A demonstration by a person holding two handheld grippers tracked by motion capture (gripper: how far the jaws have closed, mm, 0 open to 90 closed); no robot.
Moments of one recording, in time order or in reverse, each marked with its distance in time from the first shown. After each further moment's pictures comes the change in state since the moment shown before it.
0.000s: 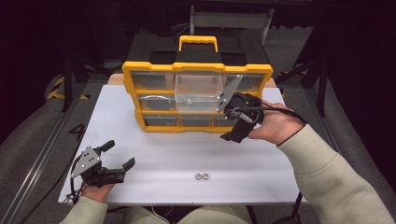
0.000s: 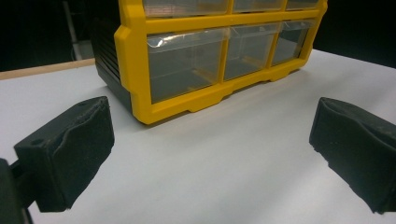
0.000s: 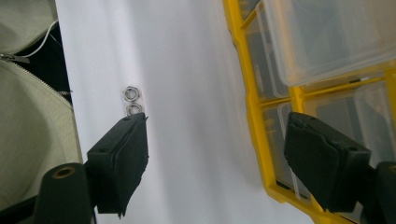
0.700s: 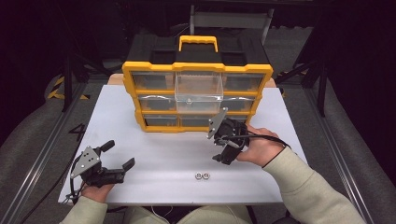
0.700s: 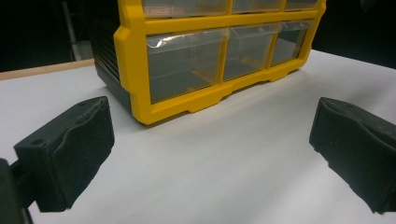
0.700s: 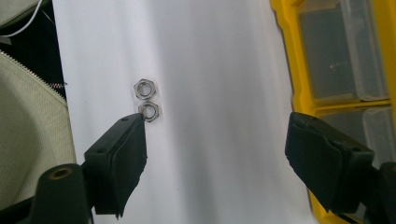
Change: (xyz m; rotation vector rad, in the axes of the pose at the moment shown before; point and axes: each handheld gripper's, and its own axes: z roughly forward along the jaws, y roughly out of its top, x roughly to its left) left arm 0.000 0.000 -0.001 -0.002 -0.004 0.001; right arm 0.031 -0.015 0.070 0.016 0.031 -0.012
